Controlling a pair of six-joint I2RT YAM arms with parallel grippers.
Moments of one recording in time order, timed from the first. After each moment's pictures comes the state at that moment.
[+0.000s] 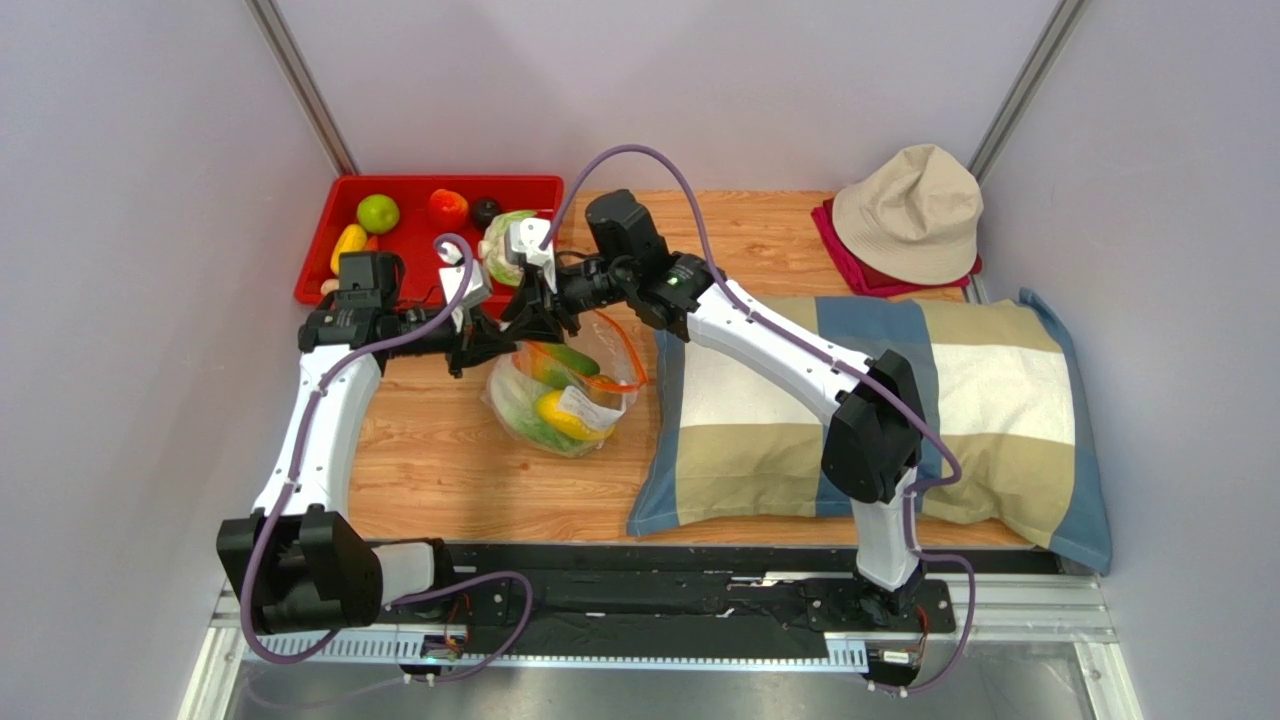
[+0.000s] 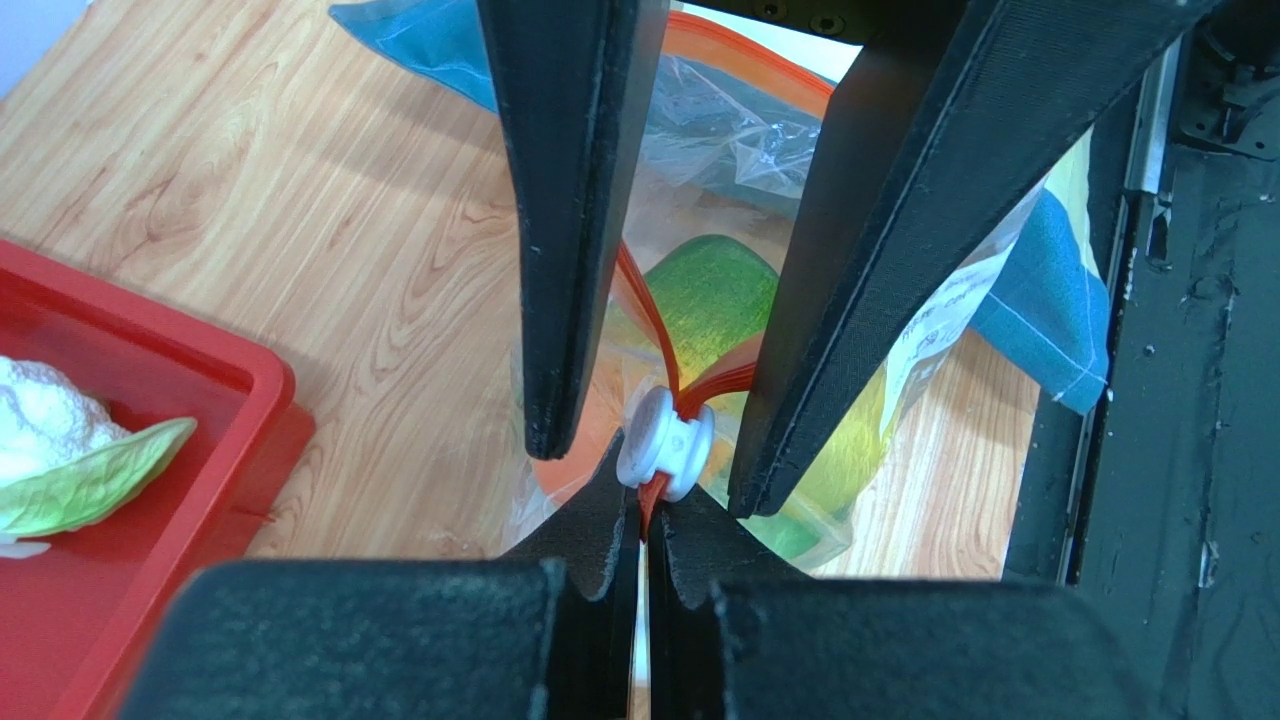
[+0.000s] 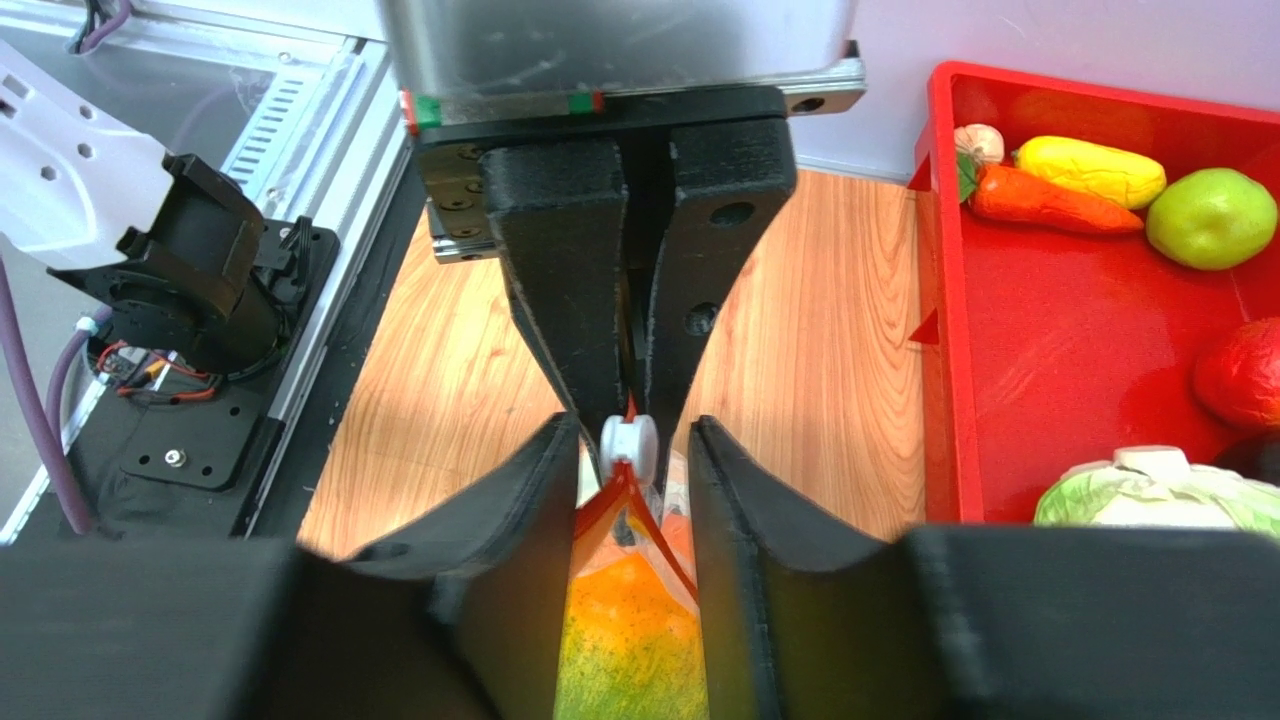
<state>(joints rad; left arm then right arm) 0.08 1.24 1.12 -0.84 1.13 0.89 0.84 1.97 1.87 -0.21 -0.83 -0.33</state>
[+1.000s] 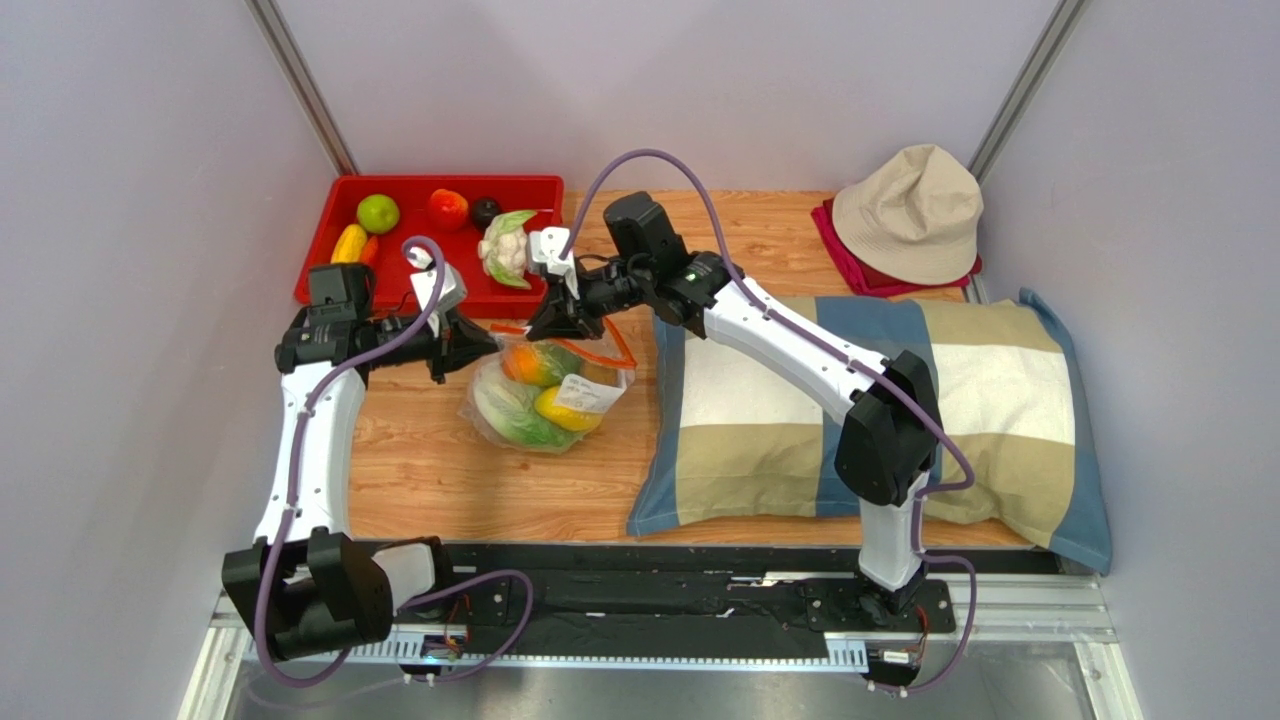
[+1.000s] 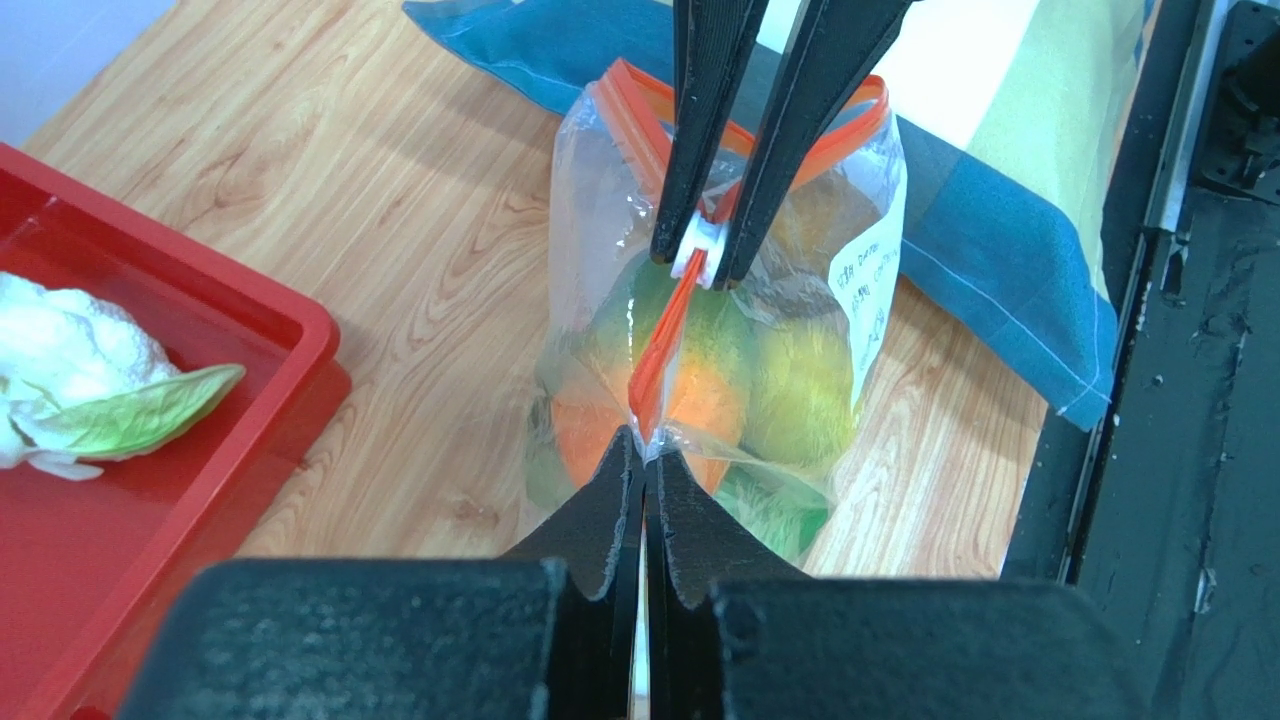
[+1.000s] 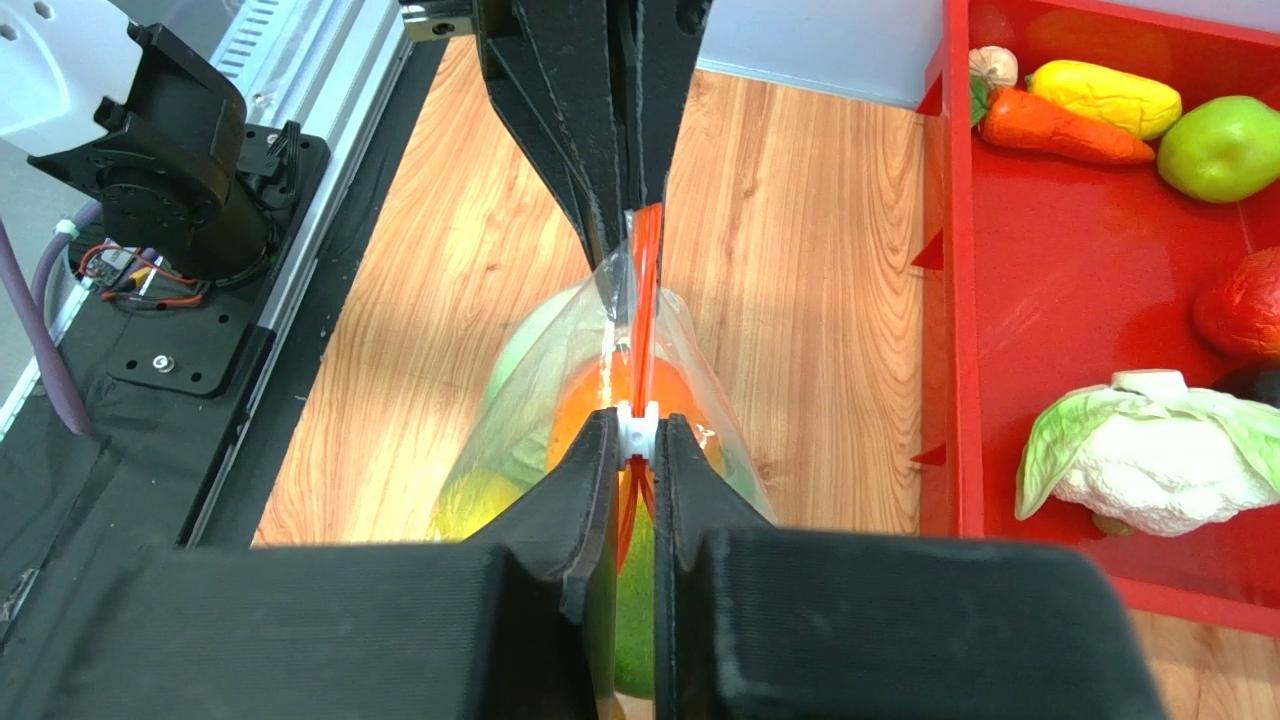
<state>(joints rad) 0.20 1.17 1.09 -0.85 1.18 0.88 0.79 1.92 1.80 -0.32 -0.85 -0.46</state>
